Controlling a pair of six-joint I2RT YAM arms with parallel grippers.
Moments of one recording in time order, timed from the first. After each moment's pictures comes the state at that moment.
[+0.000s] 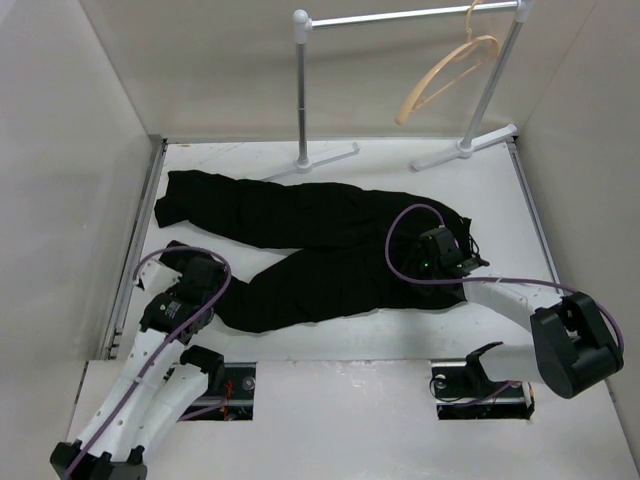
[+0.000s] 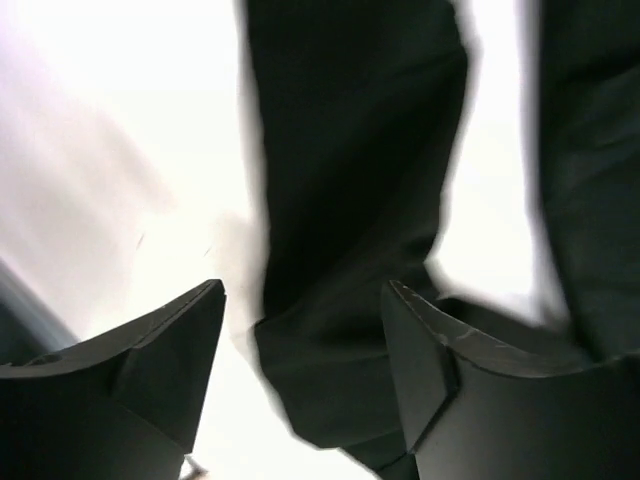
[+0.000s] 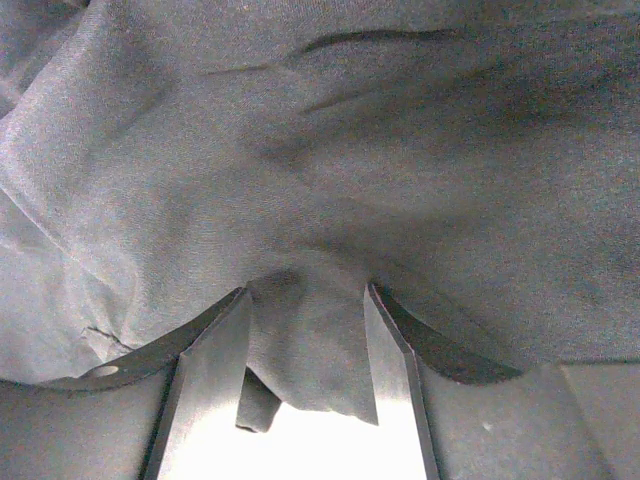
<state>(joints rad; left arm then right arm) -0.35 0.59 0.60 -1.11 -0.60 -1.36 0.41 1.29 0.56 -0.22 -0.03 0.93</state>
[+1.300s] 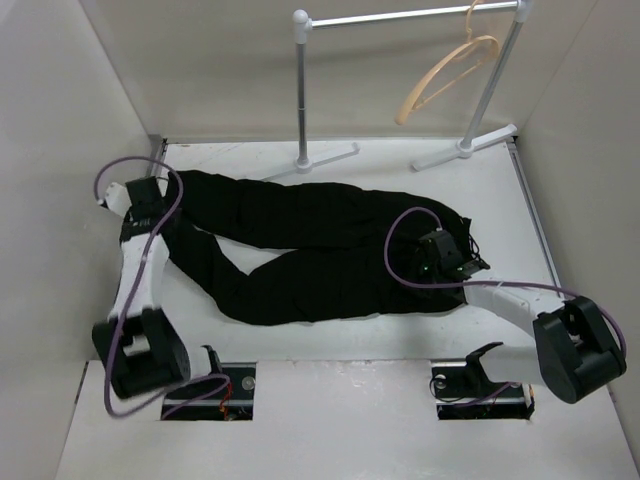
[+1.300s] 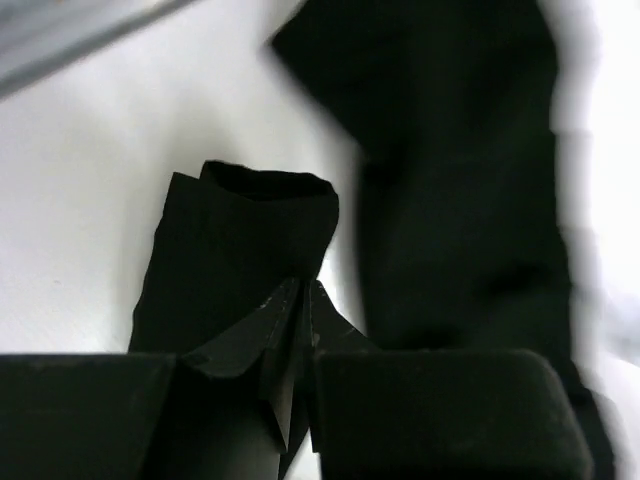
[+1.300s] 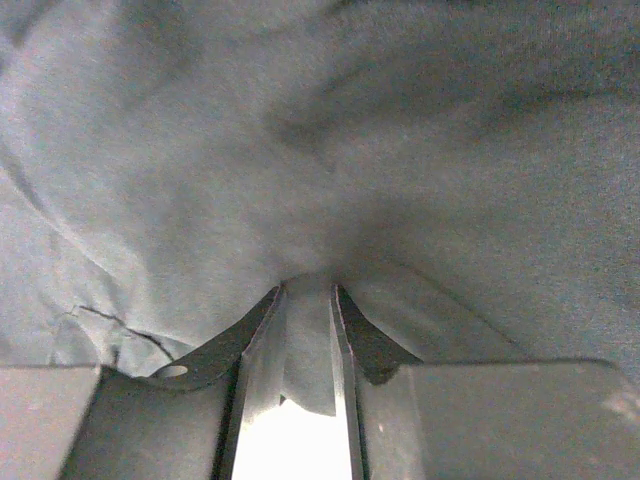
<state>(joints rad) 0.26 1.38 0.98 -0.41 -0.25 -0.83 0.43 1.27 0.54 -0.23 -0.07 0.92</state>
